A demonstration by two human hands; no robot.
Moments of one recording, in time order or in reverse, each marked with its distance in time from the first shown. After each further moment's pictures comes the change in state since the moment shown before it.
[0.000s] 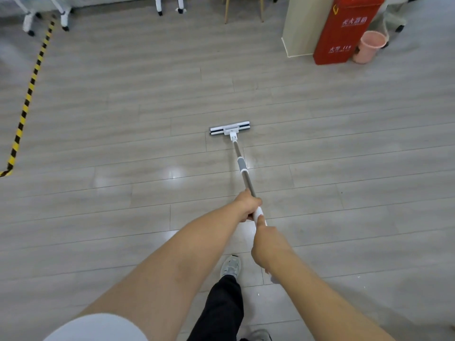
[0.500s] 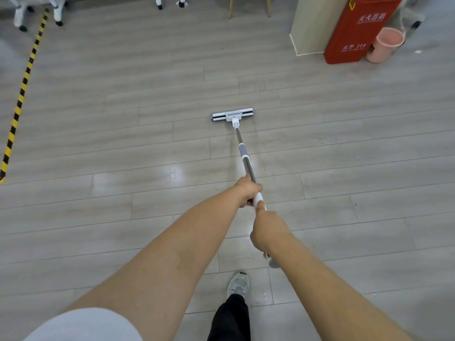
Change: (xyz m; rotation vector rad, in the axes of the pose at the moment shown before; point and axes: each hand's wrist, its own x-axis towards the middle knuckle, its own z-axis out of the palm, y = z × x) left_hand 0.094 0.087 -0.085 -0.007 0.004 0.015; right_hand 0.119 -0.078 -0.056 0.041 0.072 -0.006
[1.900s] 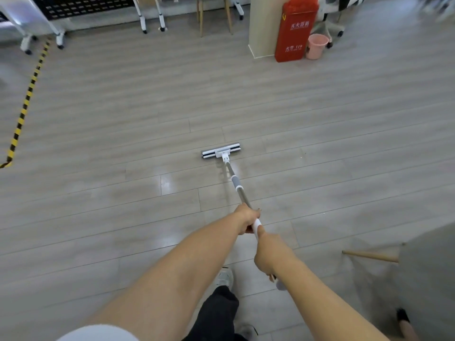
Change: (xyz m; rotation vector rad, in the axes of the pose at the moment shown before) left_hand -0.371 -0.400 0.273 -0.023 -0.041 -0.040; right_hand -0.452 0.281 0.289 0.027 -0.084 0.062
